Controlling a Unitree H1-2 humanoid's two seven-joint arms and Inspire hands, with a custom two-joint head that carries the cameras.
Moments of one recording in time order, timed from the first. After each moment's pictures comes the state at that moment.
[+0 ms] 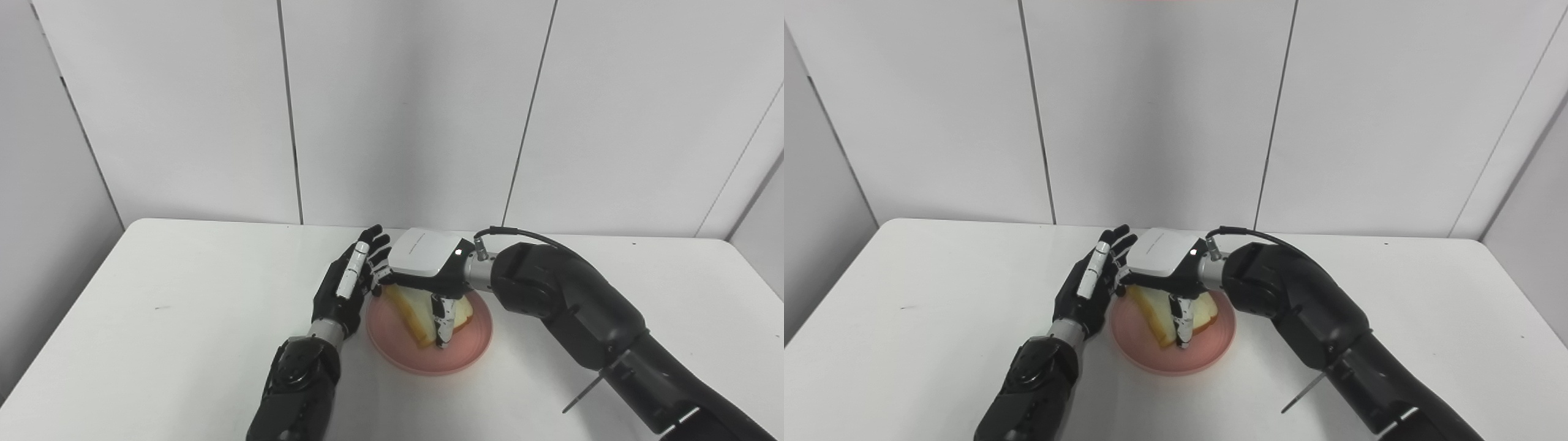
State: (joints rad) left arm -0.70 -0.13 0.10 0.83 -0.24 -0.17 -0.15; right arm -0.94 -0.38 0.57 0.37 -0.86 -0.40 0.53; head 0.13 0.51
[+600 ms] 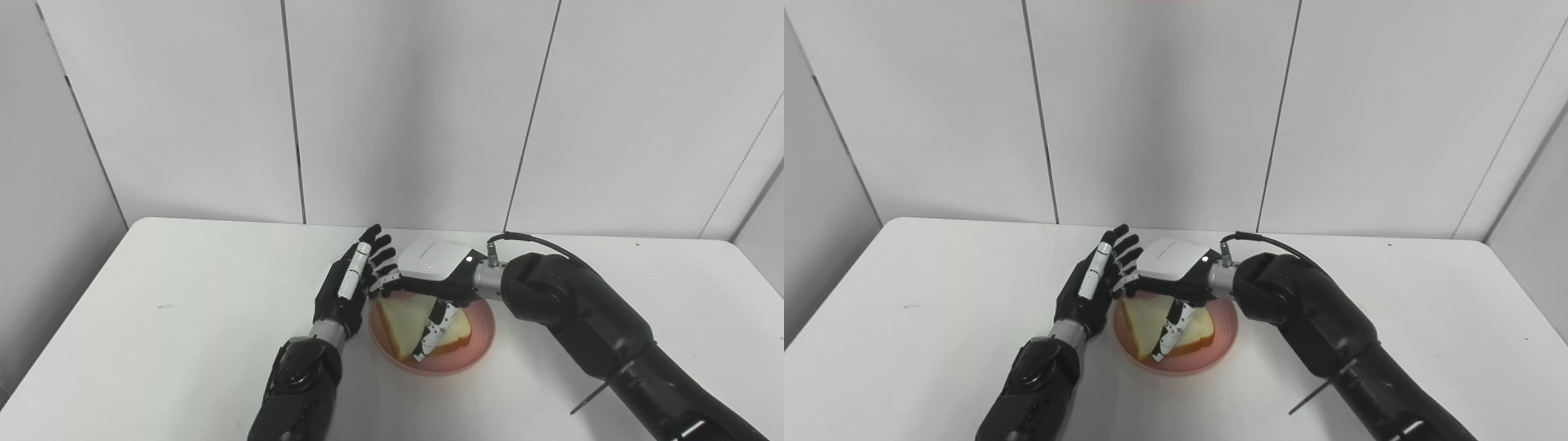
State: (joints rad) left arm -0.69 -0.13 0.10 0.82 -0.24 -0.18 -0.15; right arm -0.91 -0.38 0.55 0.41 -0.74 -0.40 0.56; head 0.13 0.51
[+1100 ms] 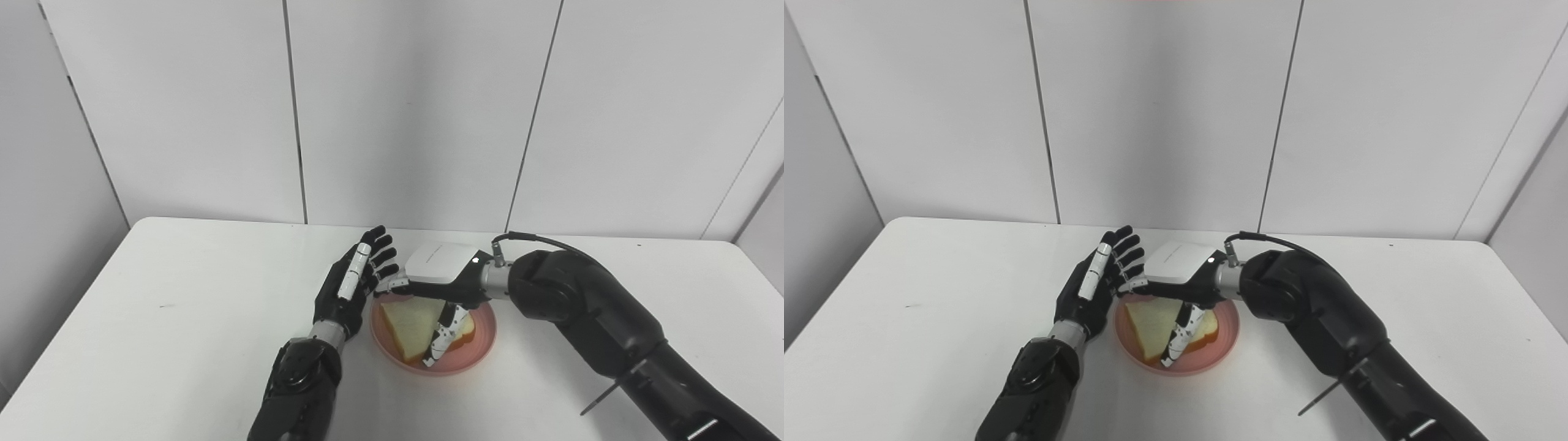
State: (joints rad) left arm -0.68 -0.13 0.11 0.81 -0.24 -0.16 -0.16; right arm -0.91 -0.42 0.54 0.35 -0.75 -0.36 0.67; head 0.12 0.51
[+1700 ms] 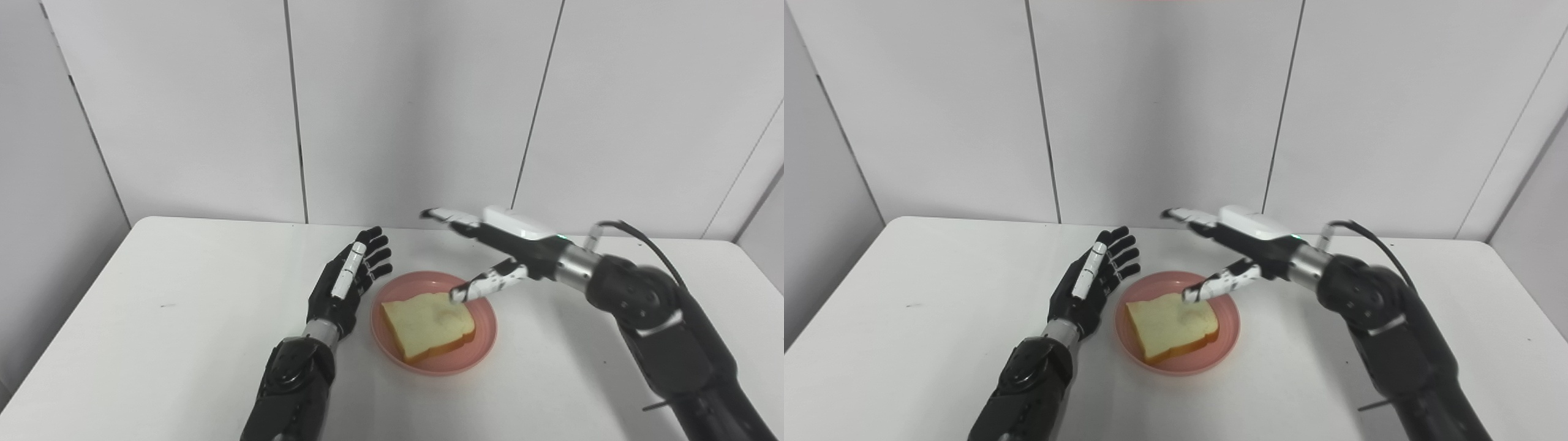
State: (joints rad) left arm -0.66 -0.11 0.12 0.75 -0.24 -0.11 -0.16; right arm -0.72 -0.42 0.12 0.42 -0.28 -0.30 0.50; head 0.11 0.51
